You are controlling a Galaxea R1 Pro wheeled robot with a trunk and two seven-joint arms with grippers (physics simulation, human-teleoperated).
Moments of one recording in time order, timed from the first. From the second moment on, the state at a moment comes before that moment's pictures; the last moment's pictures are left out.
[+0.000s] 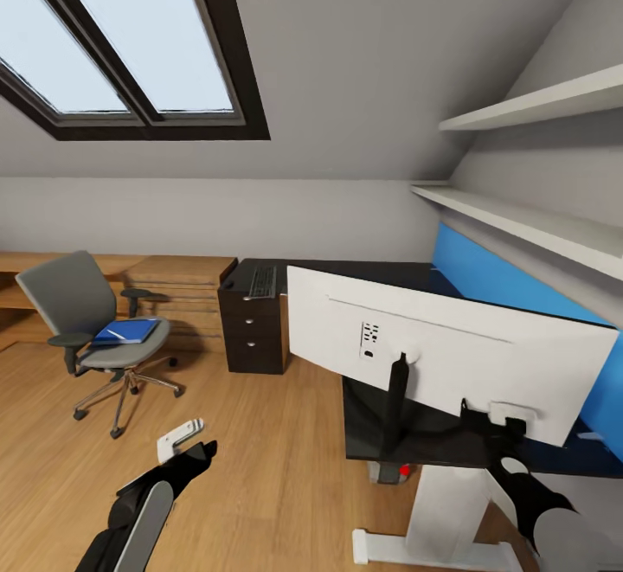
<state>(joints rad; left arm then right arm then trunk) -0.20 -0.01 0.02 -1.35 0.59 0.56 0.44 -0.65 -0.22 0.01 -0.30 -0.11 -0.40 -0.20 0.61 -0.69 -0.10</state>
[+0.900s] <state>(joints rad) -0.20 -0.02 0.05 -1.35 0.59 0.56 0.44 -0.65 -0.22 0.02 -0.30 -0.11 -0.40 -0.10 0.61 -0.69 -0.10</state>
